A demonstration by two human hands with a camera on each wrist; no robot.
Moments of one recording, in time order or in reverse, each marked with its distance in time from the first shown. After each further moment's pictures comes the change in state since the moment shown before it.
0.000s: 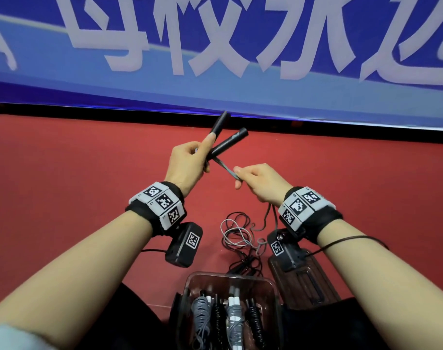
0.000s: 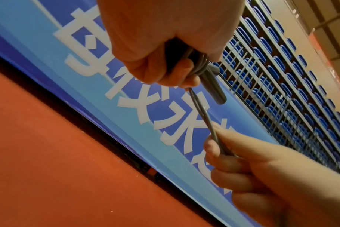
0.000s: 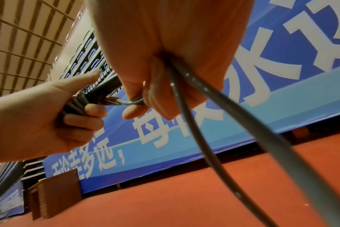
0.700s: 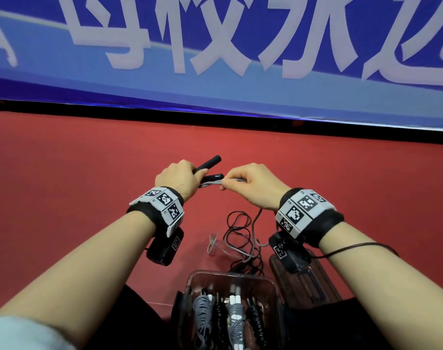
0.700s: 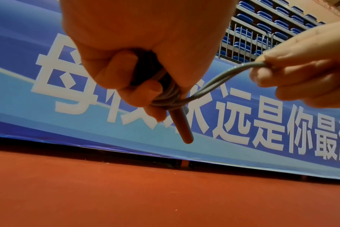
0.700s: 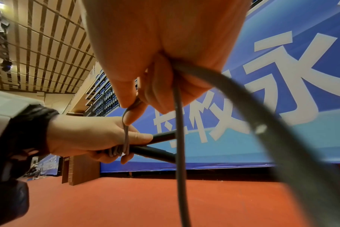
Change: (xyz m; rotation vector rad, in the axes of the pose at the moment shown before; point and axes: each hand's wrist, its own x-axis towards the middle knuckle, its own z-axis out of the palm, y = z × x) left_hand 0.004 -0.040 -0.017 1.030 -0.087 -0.088; right_hand -0.012 -0.027 0.010 -0.212 -0.055 -0.205
